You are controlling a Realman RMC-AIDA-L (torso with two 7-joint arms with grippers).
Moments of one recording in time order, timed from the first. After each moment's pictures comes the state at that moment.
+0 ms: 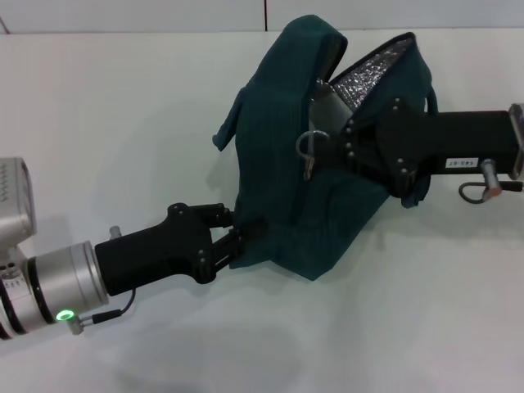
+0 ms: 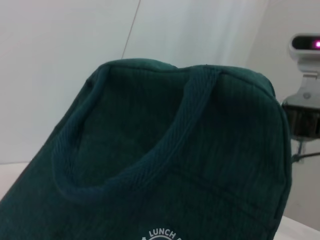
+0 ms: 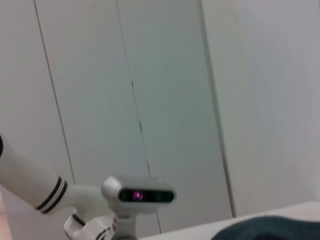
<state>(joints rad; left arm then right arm) -0.41 -2.09 0.86 0.27 1.64 1.56 -1.02 0.59 2.00 -1.26 -0.72 -1.41 -1.57 1.38</state>
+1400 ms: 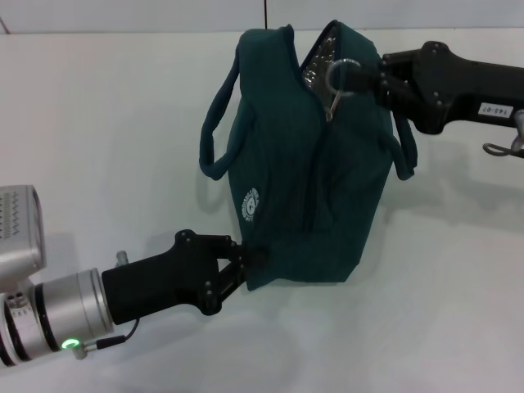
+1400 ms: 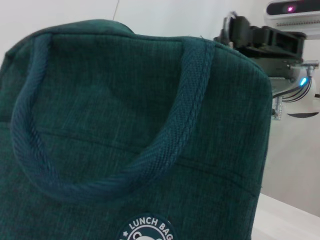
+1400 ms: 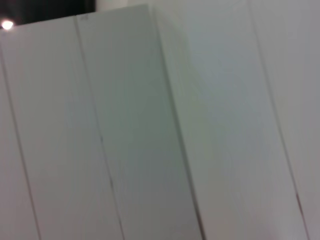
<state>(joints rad) -0.39 -2.09 0.90 0.22 1.64 1.56 -0.94 0.60 2.01 -1.08 -0.69 -1.39 -1.61 1.44</state>
